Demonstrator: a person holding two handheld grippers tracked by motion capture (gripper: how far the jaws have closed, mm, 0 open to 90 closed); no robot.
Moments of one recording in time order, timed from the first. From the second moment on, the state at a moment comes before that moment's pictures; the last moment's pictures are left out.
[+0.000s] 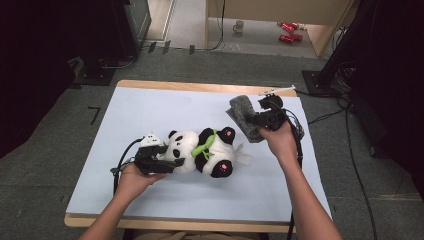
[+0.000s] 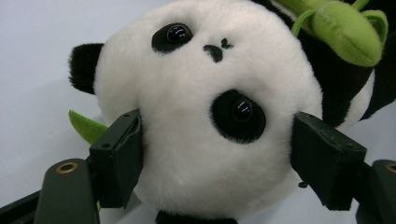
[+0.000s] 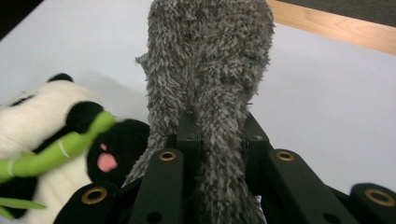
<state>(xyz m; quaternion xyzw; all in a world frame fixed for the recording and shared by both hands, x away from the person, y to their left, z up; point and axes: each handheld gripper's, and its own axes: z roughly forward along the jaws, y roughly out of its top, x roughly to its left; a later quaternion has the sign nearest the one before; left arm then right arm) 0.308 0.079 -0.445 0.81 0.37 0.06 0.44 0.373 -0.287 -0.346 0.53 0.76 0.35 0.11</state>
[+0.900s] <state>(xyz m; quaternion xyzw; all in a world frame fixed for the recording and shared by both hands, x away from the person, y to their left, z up) 0.308 0.080 -0.445 0.81 0.37 0.06 0.45 0.393 -0.157 -0.342 0.45 0.82 0.36 0.05</state>
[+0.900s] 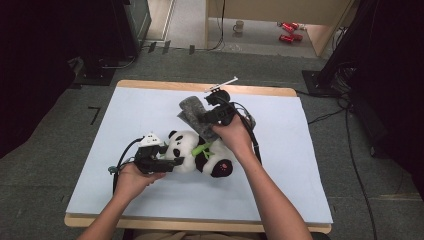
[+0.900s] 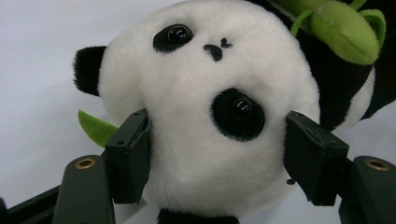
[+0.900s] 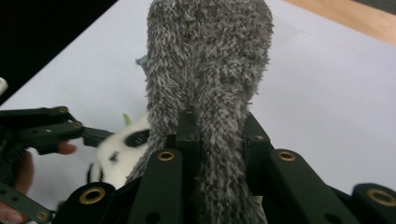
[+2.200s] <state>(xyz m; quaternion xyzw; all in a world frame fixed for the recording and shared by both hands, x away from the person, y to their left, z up) 0.310 0.079 -0.446 0.81 0.38 0.06 0.45 0.410 -0.117 -0.388 0.45 0.85 0.28 0.02</state>
